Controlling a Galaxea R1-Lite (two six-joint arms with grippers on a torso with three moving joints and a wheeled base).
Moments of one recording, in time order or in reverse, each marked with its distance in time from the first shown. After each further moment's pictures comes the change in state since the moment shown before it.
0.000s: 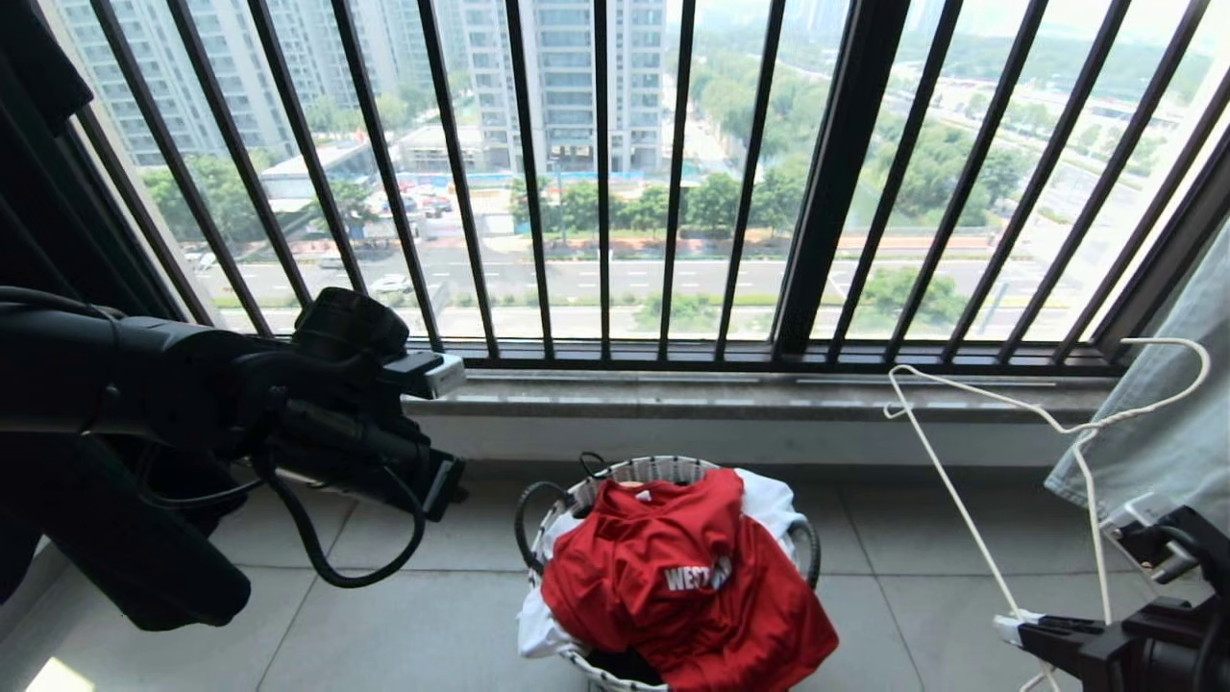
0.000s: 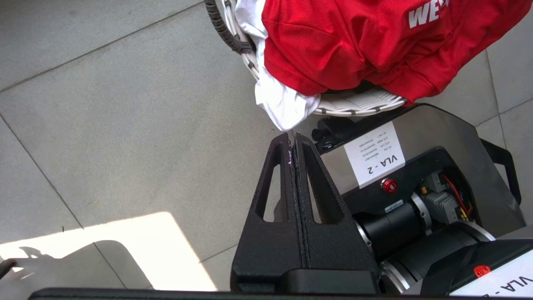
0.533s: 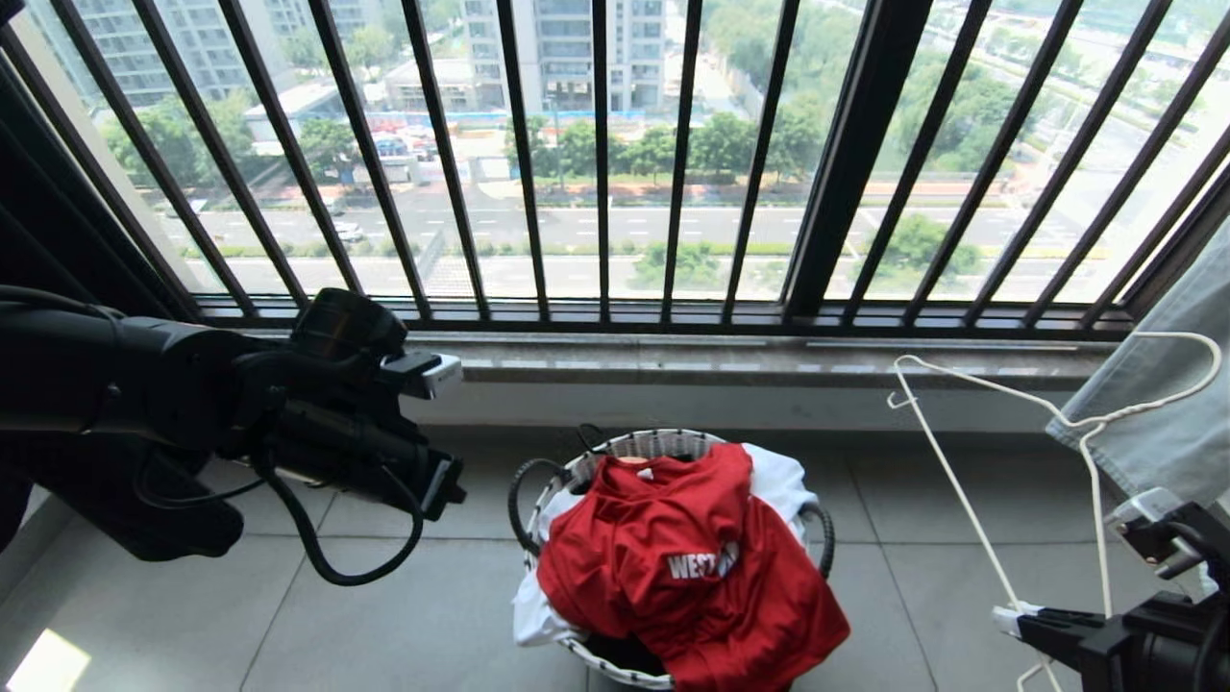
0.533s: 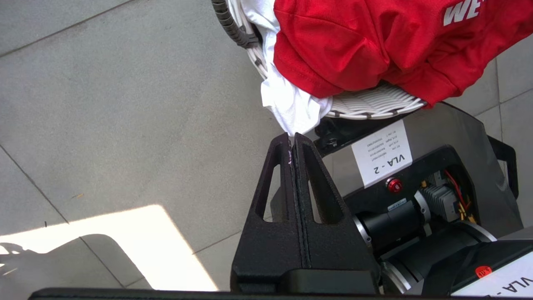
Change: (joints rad) left arm 0.001 0.001 0.001 0.000 -0.002 0.003; right arm 0.000 -0.001 0.014 -0.042 0.000 0.017
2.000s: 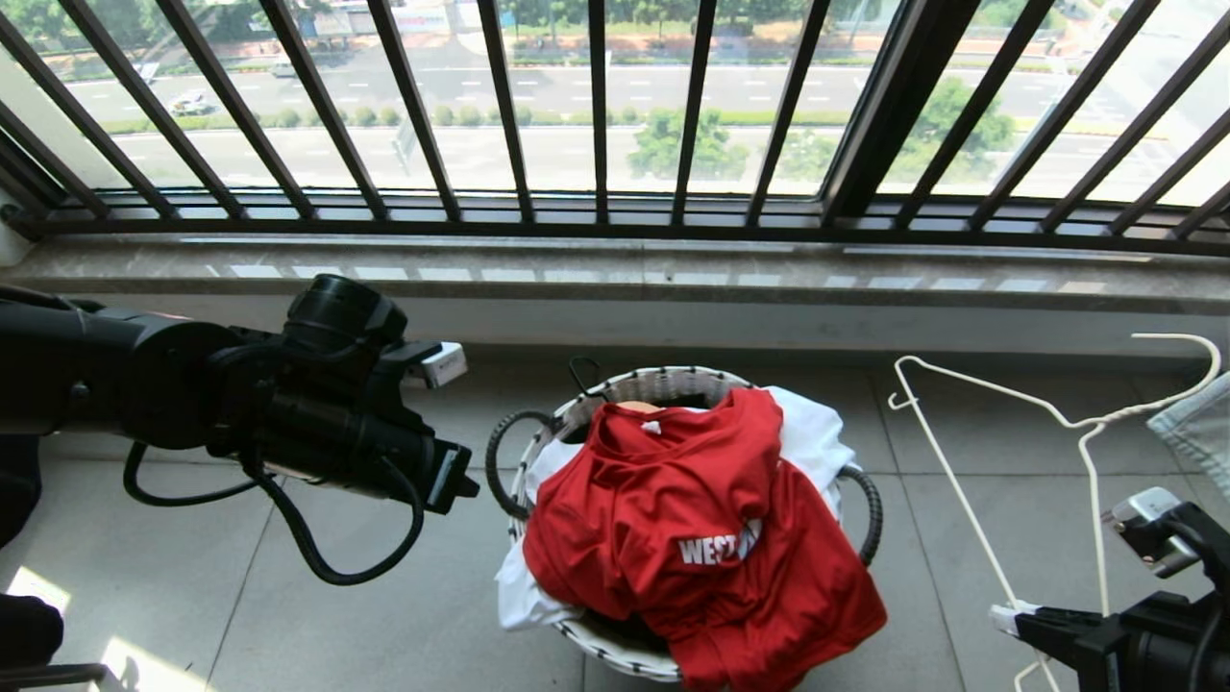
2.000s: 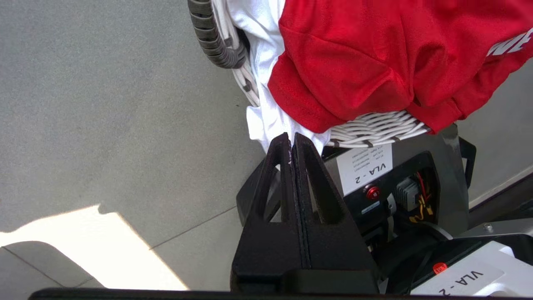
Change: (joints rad) left arm -0.042 -0.043 -0.001 -0.001 -0.041 -0.076; right arm 0.000 0.005 0.010 -0.023 0.000 0.003
